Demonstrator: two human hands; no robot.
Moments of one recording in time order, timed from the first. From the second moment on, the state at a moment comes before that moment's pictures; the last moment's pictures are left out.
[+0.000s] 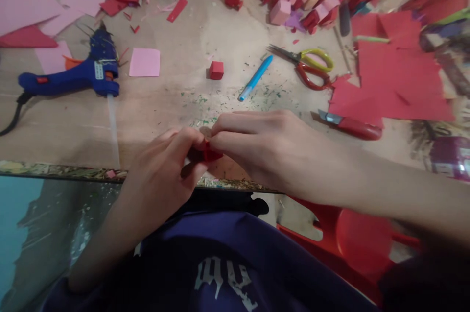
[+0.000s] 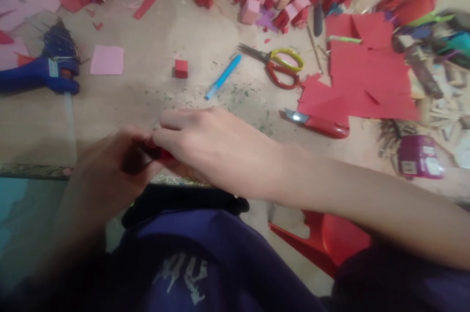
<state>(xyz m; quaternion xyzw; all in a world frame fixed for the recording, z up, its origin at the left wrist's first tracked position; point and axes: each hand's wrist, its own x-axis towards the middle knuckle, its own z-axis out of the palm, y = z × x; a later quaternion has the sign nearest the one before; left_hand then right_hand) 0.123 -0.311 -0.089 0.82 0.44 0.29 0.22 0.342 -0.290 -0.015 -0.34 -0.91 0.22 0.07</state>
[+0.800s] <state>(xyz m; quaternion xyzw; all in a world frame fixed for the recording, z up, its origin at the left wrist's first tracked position) 0.121 -0.313 -0.092 0.82 0.45 0.29 0.21 0.344 -0.300 -0.018 -0.36 -0.90 0.23 0.09</state>
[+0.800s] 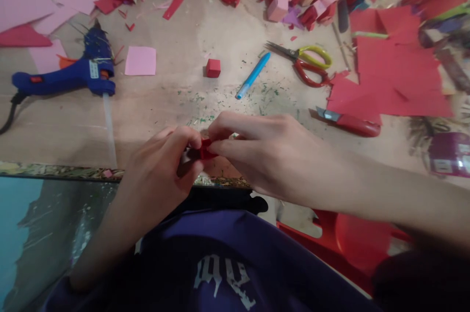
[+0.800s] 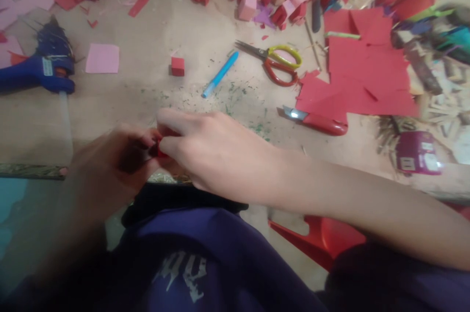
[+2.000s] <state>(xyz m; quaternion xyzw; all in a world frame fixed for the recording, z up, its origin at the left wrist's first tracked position) 0.122 -0.310 -0.088 0.83 0.44 0.27 0.22 0.322 -0.287 -0.026 -0.47 -0.85 0.24 0.02</state>
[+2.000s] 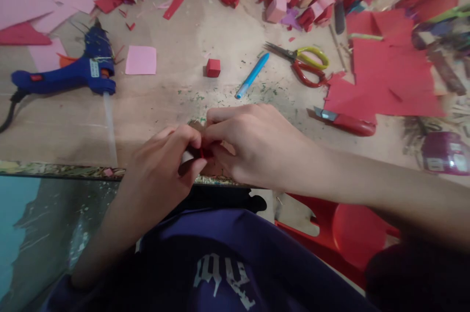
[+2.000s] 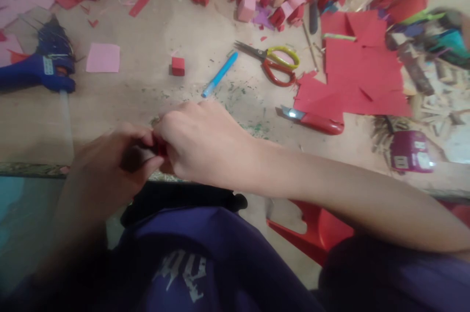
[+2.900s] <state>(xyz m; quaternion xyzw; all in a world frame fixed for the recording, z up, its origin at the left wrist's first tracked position) 0.123 -0.308 -0.092 0.83 0.43 0.27 0.24 0.312 -0.251 -0.027 -0.52 -0.78 0.35 -0.06</state>
